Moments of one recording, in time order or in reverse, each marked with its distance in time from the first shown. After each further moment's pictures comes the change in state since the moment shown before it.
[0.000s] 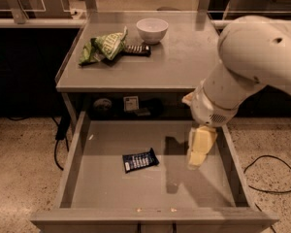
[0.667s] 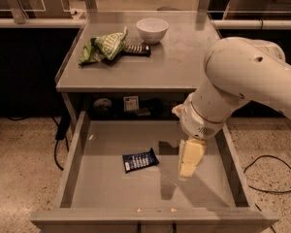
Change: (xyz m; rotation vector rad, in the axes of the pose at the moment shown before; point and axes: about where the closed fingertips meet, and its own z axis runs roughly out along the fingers) arm -0.015 0.018 0.031 -0.029 -0.025 -0.037
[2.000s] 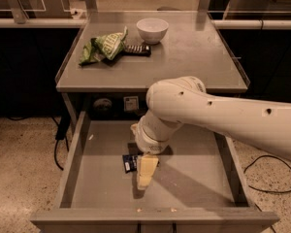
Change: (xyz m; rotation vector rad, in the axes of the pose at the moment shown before) arm -0.076 -0.008 0.126 -0.045 -0.070 -0.152
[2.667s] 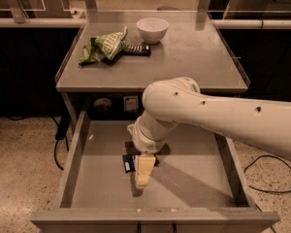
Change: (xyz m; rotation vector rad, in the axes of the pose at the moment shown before) arm -0.001 -0.006 0.012 -0.008 0.001 -0.034
